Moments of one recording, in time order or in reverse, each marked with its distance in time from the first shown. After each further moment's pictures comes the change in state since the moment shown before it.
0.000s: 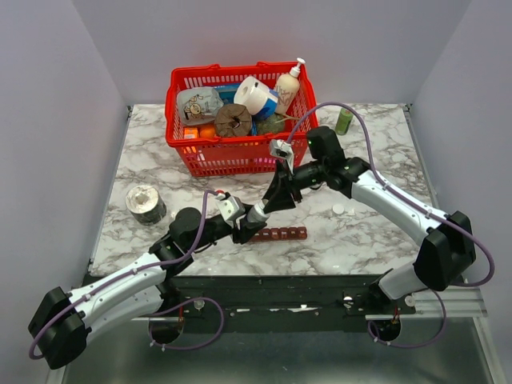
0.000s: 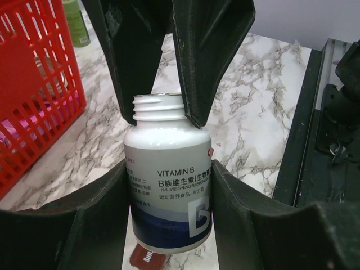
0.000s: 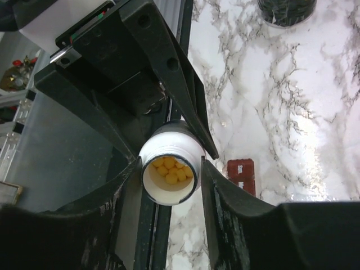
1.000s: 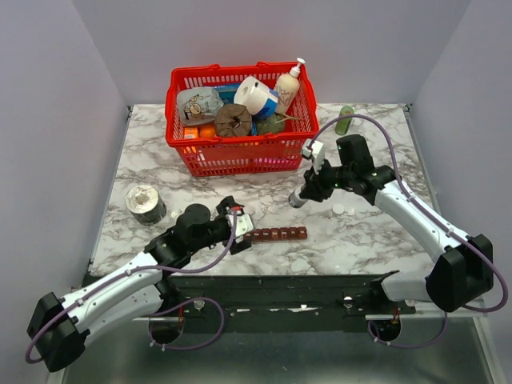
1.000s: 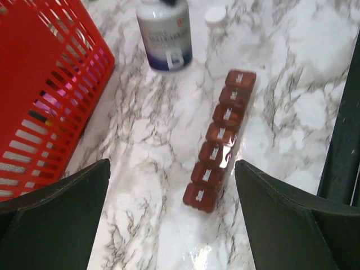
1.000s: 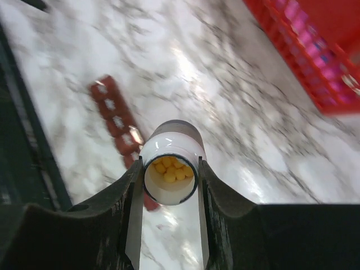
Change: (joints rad) left arm 0.001 -0.064 0.073 -0.396 -0.053 0.393; right arm -0.178 -0.158 -0.138 -0.142 0.483 -0.203
